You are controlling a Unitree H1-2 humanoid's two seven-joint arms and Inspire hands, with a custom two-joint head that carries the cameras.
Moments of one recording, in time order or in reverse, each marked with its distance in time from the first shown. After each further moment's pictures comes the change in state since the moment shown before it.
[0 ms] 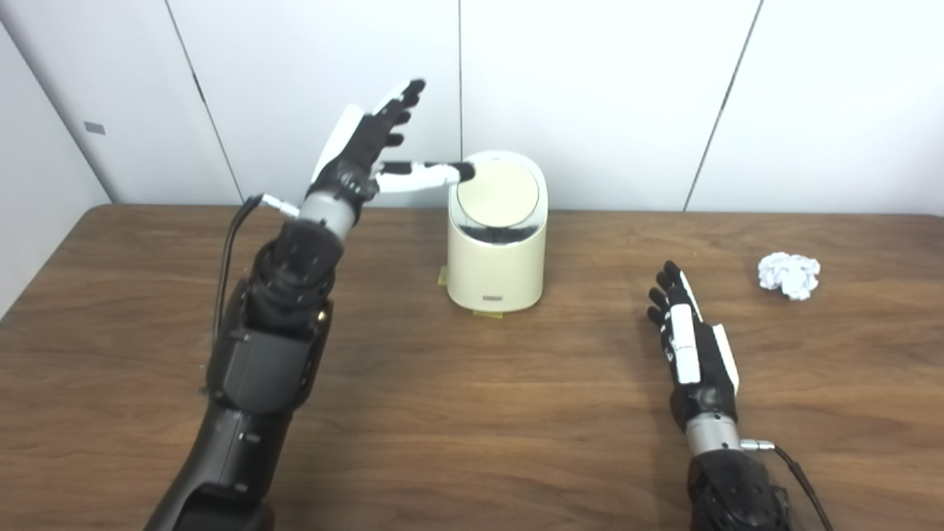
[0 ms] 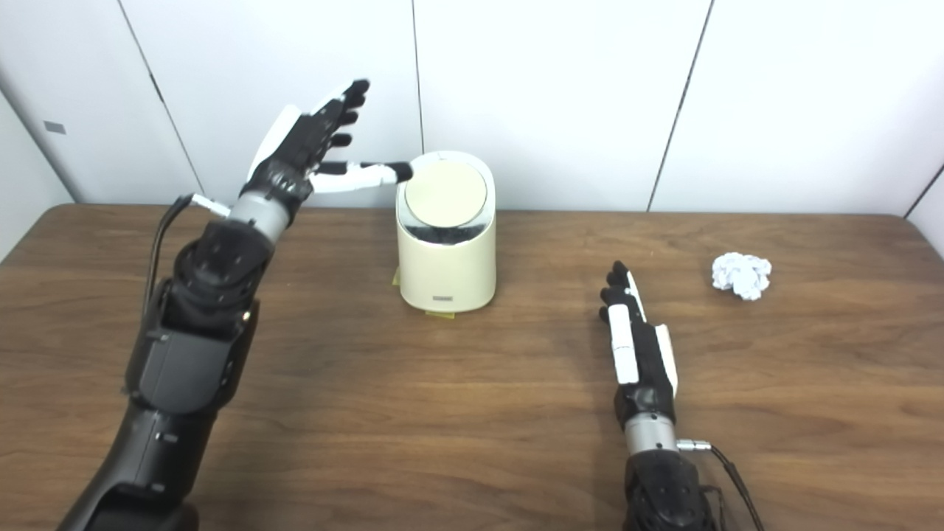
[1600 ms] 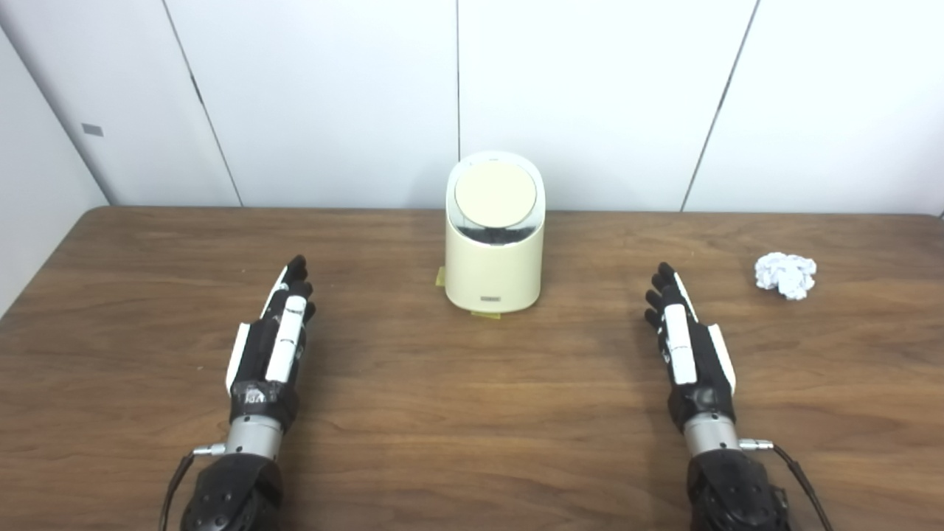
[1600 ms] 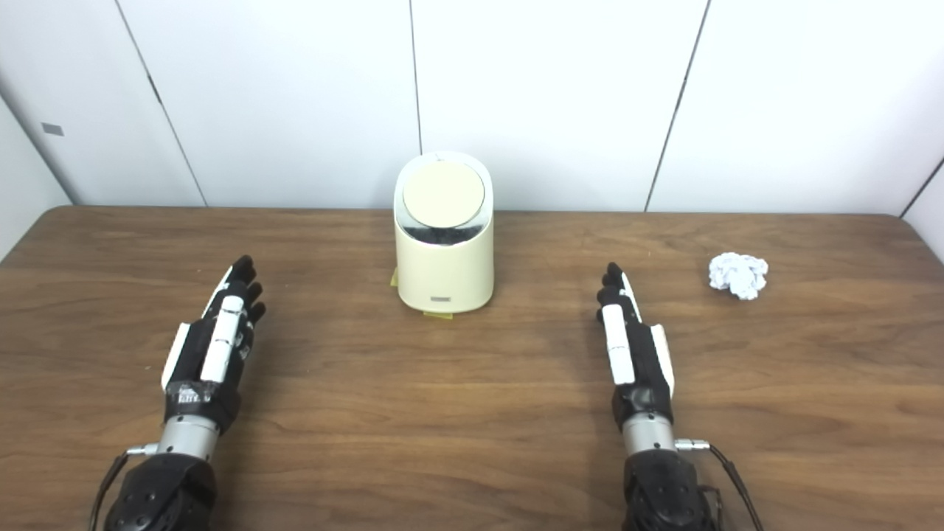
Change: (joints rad) left arm 0.664 -0.111 0.241 -0.160 -0.546 -0.333 0.251; right arm 0.002 -0.001 0.009 -0.035 -0.019 0.054 0.005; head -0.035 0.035
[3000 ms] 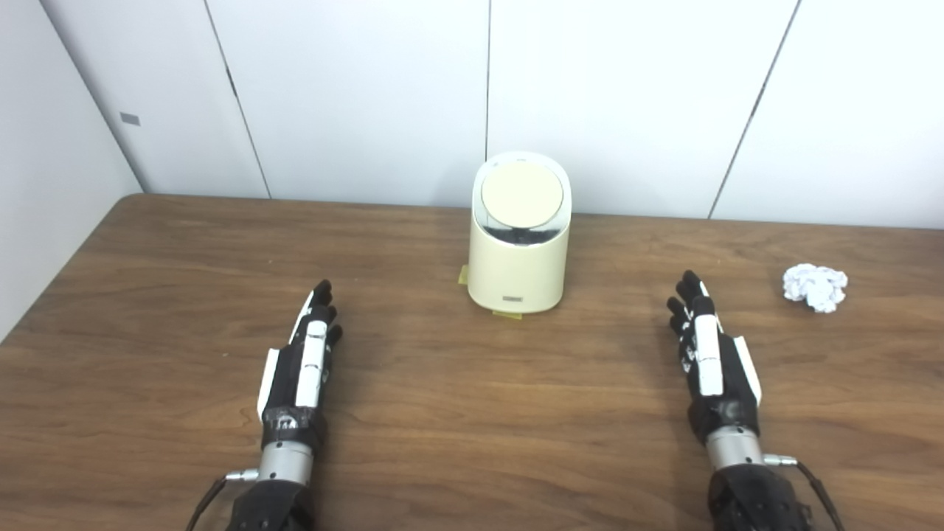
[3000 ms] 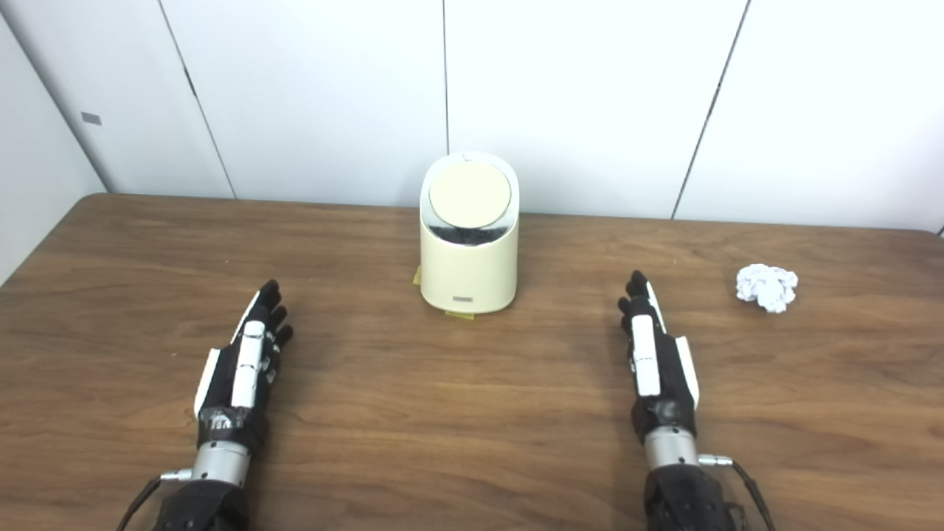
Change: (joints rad) left arm 0.093 -0.064 -0.017 0.002 0.050 -0.078 0.041; right arm -0.003 -0.020 -0.004 0.024 0.057 -0.028 0.041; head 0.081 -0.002
